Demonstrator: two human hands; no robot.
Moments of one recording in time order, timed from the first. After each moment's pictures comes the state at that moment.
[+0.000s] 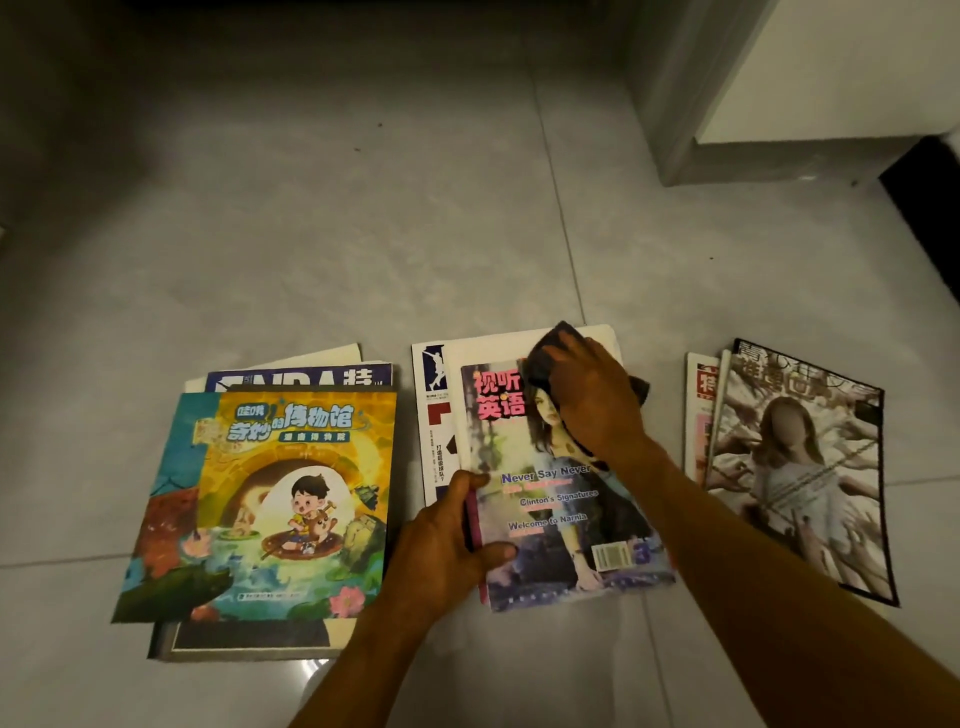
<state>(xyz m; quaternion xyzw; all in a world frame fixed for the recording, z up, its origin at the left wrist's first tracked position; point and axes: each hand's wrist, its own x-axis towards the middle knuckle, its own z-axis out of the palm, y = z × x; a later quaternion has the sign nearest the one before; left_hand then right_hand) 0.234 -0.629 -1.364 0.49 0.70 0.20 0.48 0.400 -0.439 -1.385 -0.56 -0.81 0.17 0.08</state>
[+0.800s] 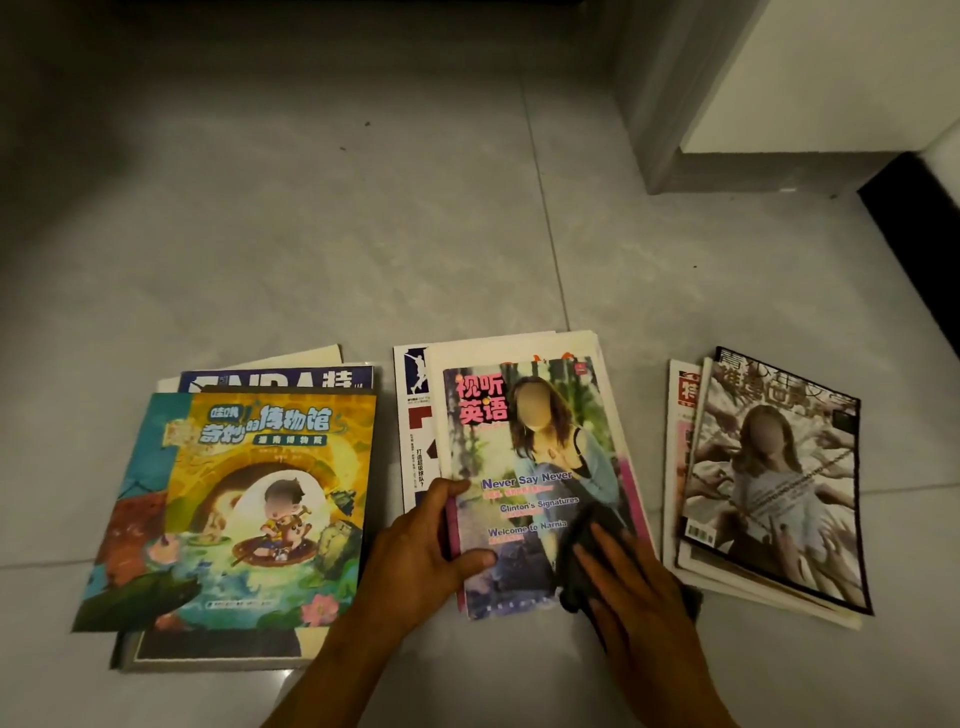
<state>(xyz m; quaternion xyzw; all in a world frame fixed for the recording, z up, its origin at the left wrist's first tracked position) 0.236 -0.629 -1.369 0.49 0.71 0.20 0.47 0.499 -0.632 -1.388 -0.51 -0.85 0.14 0.08</state>
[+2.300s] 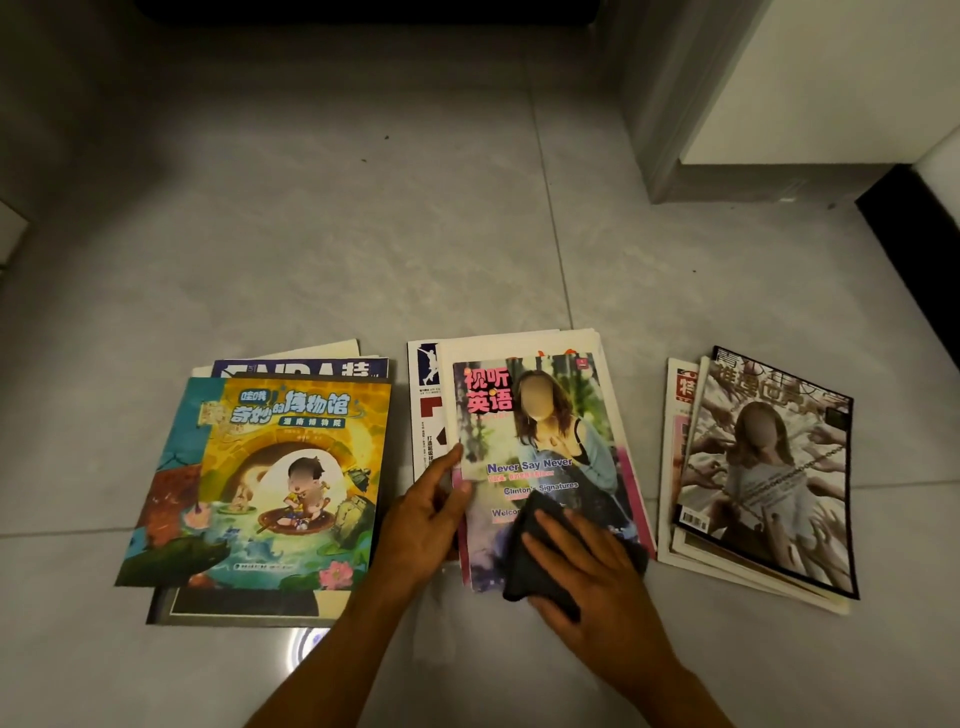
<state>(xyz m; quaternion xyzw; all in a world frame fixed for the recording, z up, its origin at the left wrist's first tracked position) 0.240 -0.626 -1.361 0.34 0.71 0.31 0.53 0.471 -0.636 -1.383 -0.43 -0.90 0.11 0.03</state>
